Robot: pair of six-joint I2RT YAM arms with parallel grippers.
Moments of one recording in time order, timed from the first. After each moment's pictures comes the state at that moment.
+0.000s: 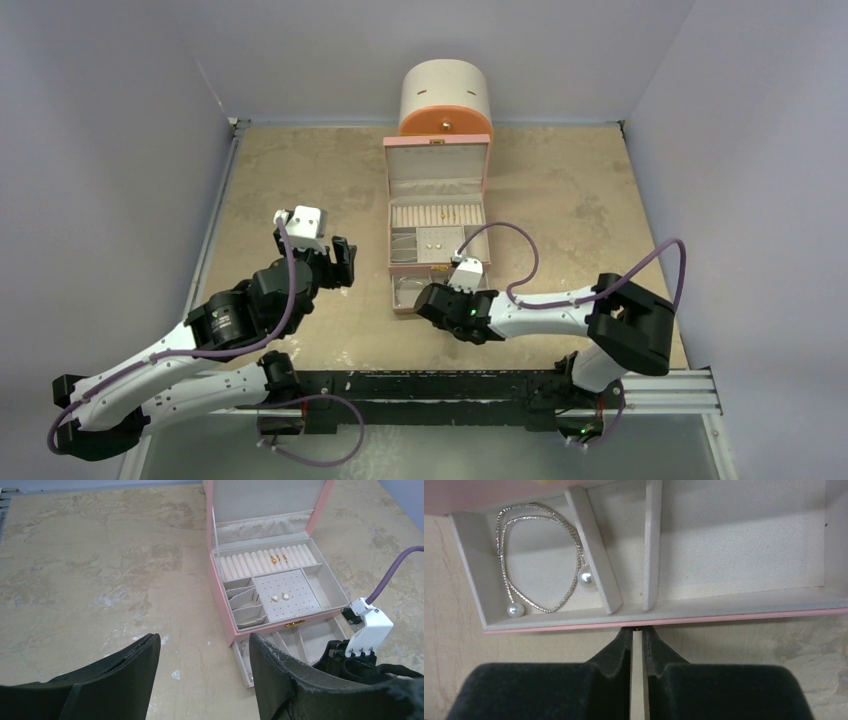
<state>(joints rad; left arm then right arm) -1.08 0.67 0.90 -0.59 -0.81 -0.36 1.20 1.55 0.77 -0.36 0.59 1.26</state>
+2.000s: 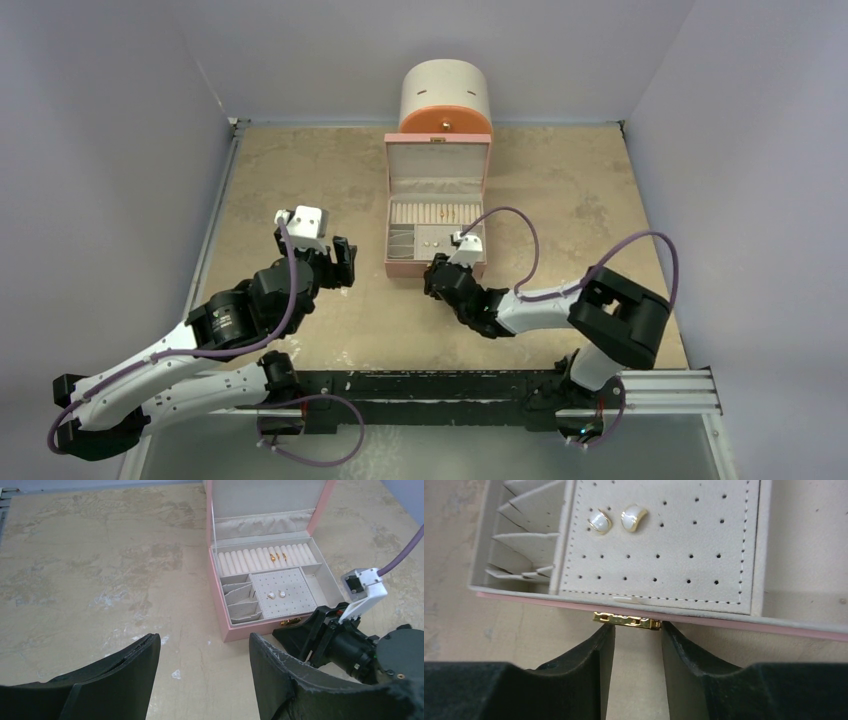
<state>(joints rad) -1.08 0.67 0.90 -0.59 -0.81 -0.36 1.05 1.62 0.61 0.40 0.64 0.83</state>
